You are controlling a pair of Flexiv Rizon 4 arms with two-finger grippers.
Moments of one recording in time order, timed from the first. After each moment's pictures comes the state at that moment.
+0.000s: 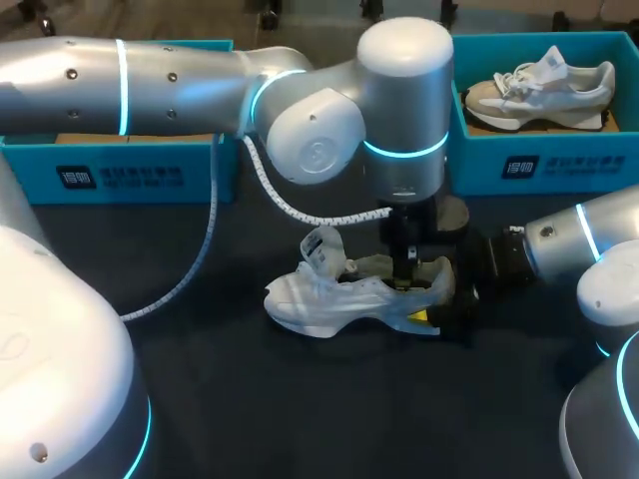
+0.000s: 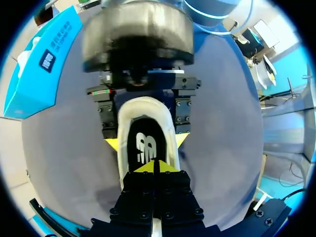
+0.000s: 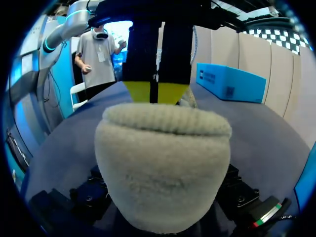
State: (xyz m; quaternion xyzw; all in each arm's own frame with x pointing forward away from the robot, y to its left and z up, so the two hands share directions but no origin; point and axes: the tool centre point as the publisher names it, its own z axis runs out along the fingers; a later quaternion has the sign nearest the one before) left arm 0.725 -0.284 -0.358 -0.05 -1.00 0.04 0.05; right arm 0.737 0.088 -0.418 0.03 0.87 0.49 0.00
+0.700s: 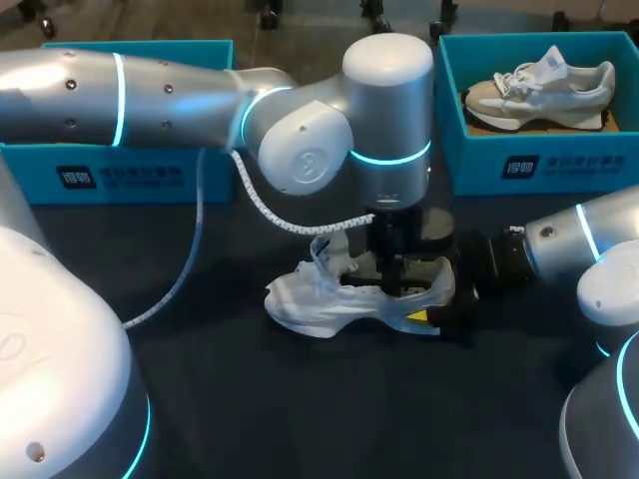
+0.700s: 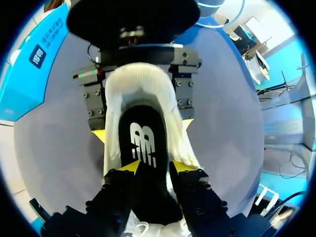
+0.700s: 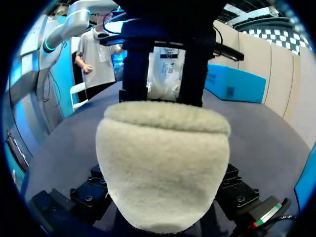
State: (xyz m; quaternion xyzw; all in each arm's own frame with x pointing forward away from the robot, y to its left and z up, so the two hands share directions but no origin) left arm 0.727 -0.268 -0.383 -0.07 -0.99 0.05 0.08; right arm 0.737 0.088 -0.418 0.03 0.87 0.49 0.01
